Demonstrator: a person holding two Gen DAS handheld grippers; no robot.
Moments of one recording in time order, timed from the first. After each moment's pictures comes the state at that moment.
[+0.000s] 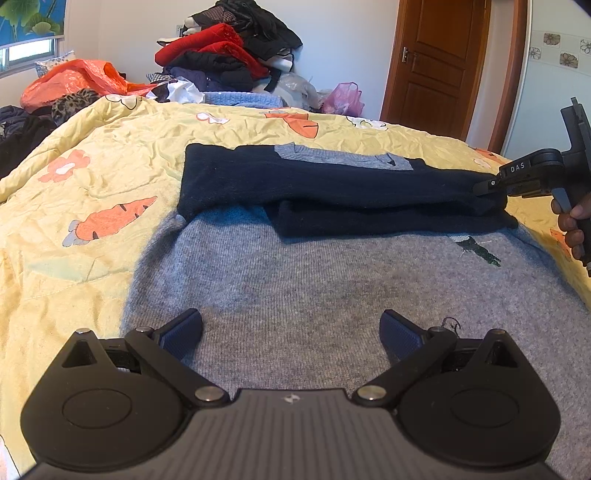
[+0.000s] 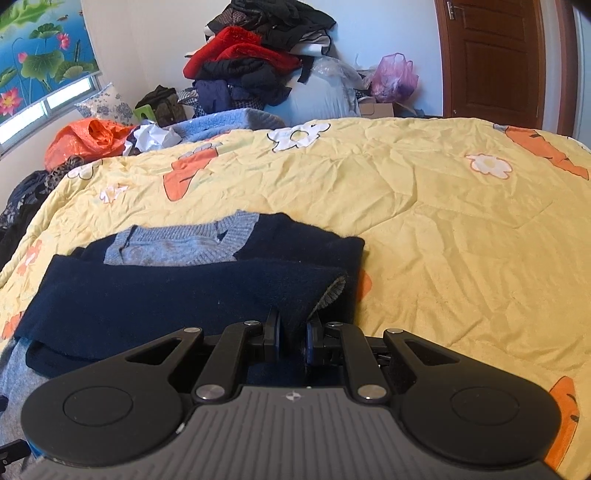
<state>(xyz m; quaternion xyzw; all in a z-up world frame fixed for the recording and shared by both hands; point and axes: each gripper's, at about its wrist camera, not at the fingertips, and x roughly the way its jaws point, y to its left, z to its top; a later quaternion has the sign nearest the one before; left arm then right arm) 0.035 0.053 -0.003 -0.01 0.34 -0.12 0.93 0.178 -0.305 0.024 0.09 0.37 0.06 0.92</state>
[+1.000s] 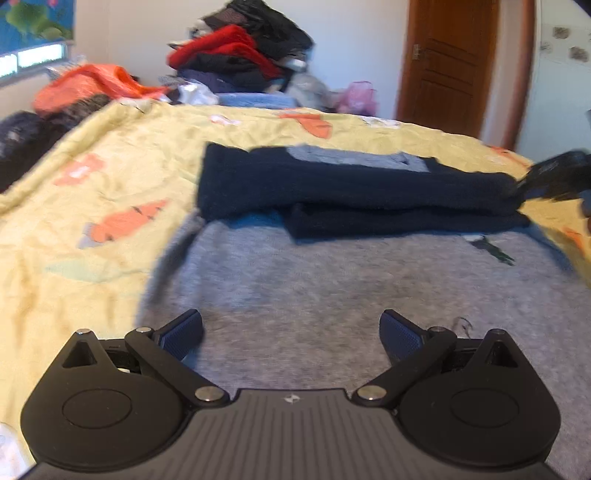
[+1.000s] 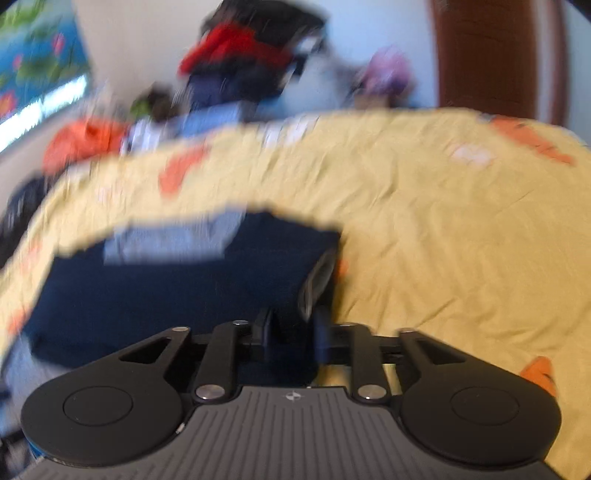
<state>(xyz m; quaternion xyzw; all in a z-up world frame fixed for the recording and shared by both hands) 0.031 0.050 0.004 0.01 0.33 -0.09 0.94 0.152 -0.322 0.035 0.11 0.35 0.05 0.93</state>
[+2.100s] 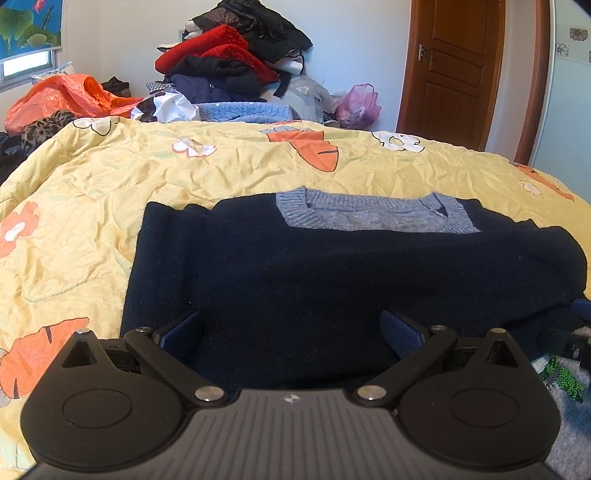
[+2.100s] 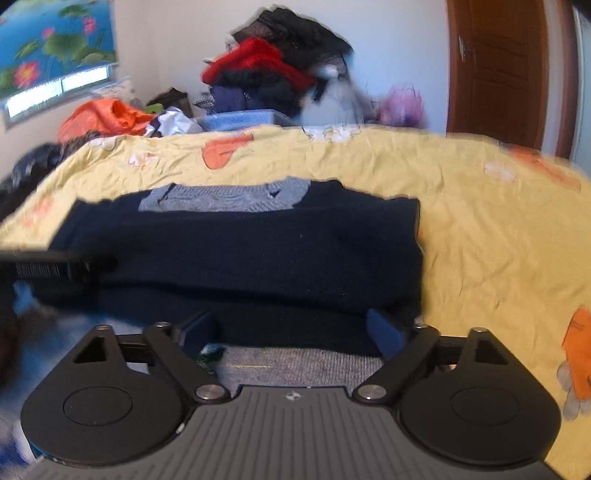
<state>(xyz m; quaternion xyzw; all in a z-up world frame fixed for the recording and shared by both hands) 0.175 0.018 -0.003 0.01 0.33 -0.09 0.94 0.117 -0.234 -0.008 0.02 0.33 0.06 0.94</state>
